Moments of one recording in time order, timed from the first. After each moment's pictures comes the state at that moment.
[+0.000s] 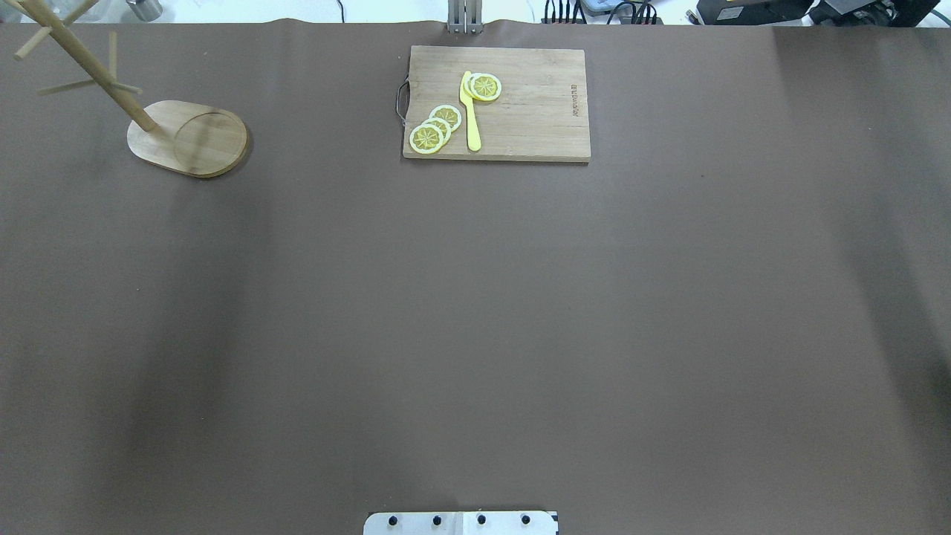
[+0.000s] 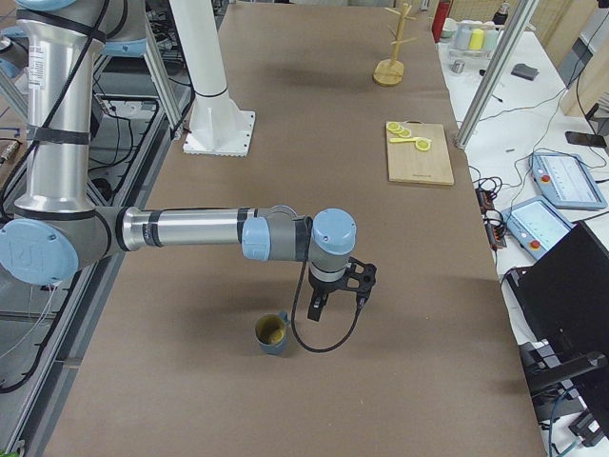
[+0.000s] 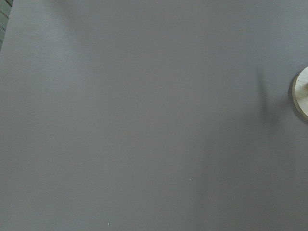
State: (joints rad) left arm -1.67 -1.56 -1.66 -1.67 -2.36 -0.18; right arm 1.54 -1.69 1.76 -1.63 2.36 0.30
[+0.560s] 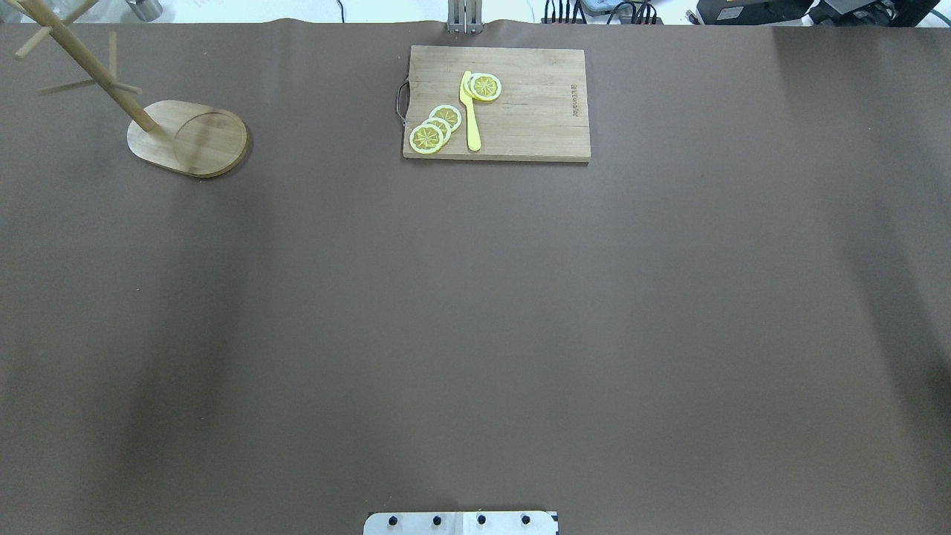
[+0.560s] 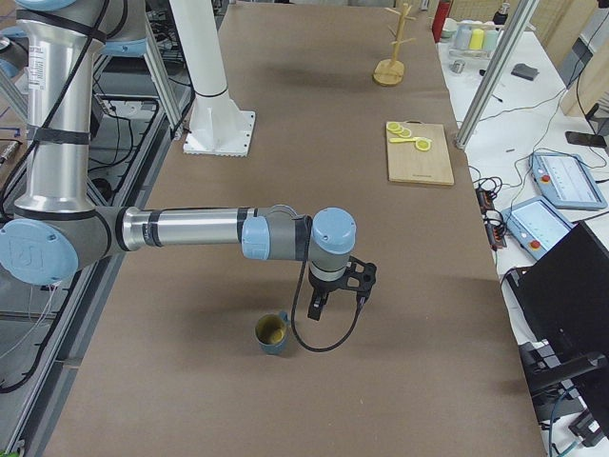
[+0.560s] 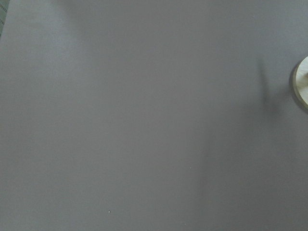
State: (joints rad) left arm -1.67 -1.55 -1.67 -1.68 -2.36 -0.18; right arm 1.54 -1.69 1.76 -1.63 2.36 0.30
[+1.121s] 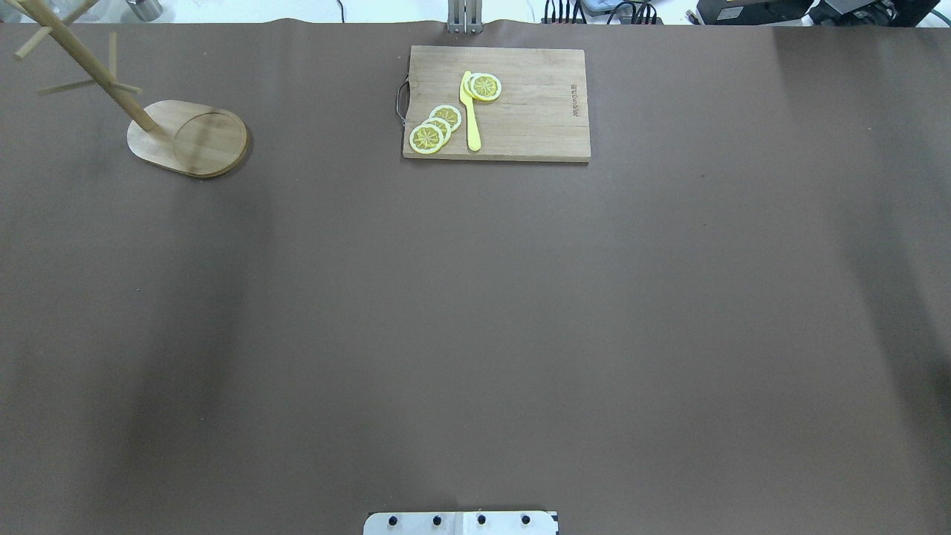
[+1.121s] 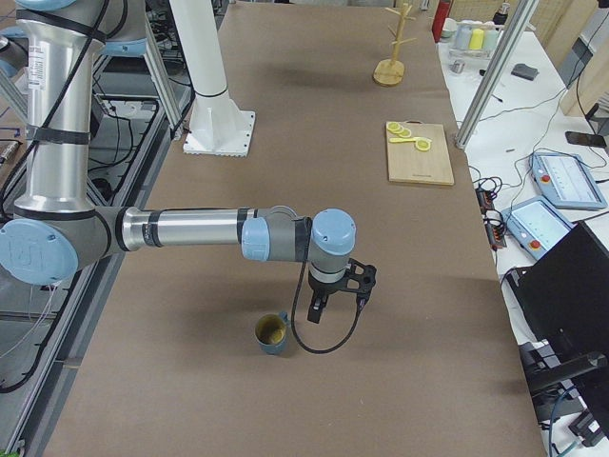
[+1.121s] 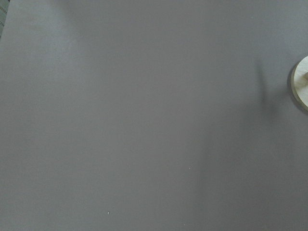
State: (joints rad) left arm -1.67 -1.55 -1.68 -1.68 -2.36 -0.18; right arm 1.54 -1.69 1.76 -1.63 2.35 0.30
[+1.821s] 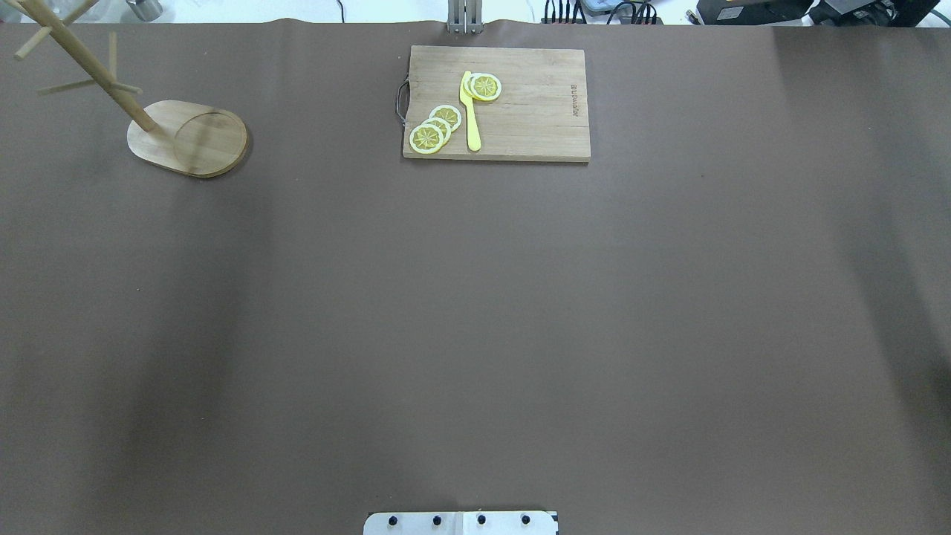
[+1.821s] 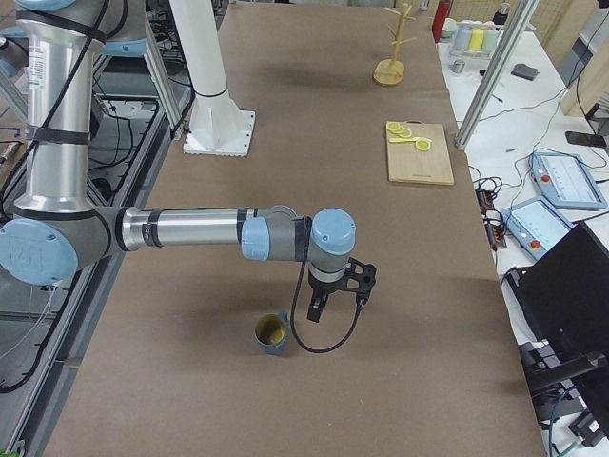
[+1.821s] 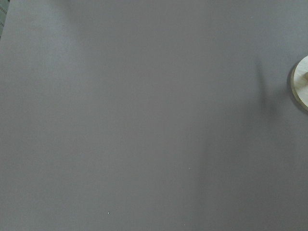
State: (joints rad) left arm -1.67 -1.55 -1.68 -1.68 -2.36 -0.18; right arm 1.54 -1.71 1.77 -1.63 2.35 0.30
